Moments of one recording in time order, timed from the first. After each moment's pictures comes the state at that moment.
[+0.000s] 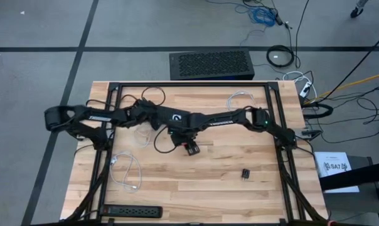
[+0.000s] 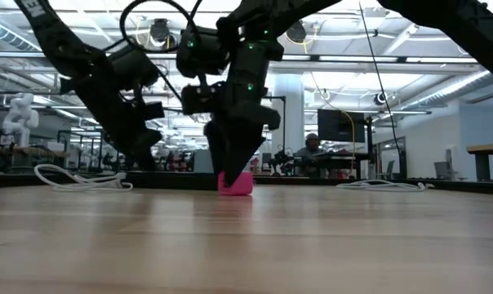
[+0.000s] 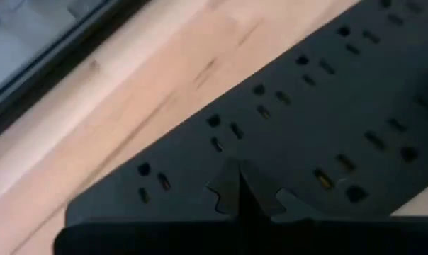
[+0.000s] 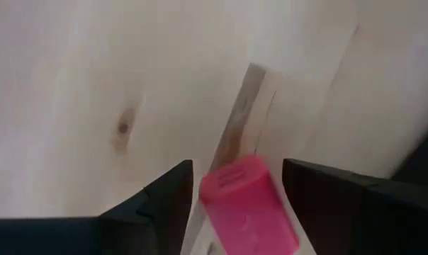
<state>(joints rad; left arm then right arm) 0.40 1.32 0.42 0.06 -0.33 -0.14 -0.05 2.33 1.94 -0.96 -0.07 -0.39</state>
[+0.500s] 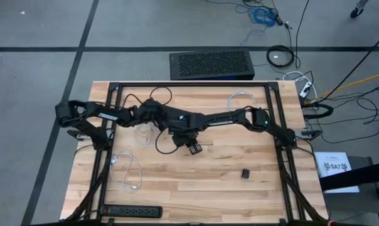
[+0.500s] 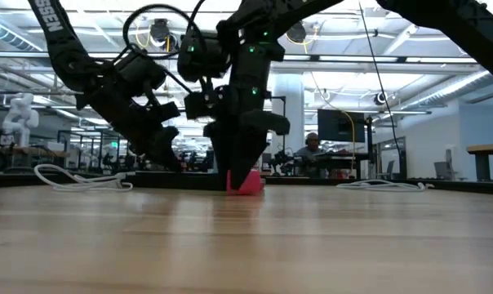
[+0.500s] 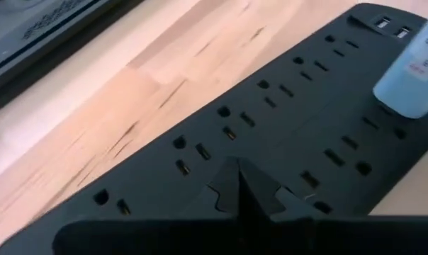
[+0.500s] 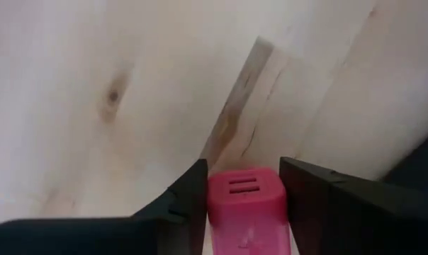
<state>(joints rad) 0.40 1.53 0.42 0.39 -0.14 -0.07 -0.05 2.32 1.94 -0.98 -0.03 -0.49</state>
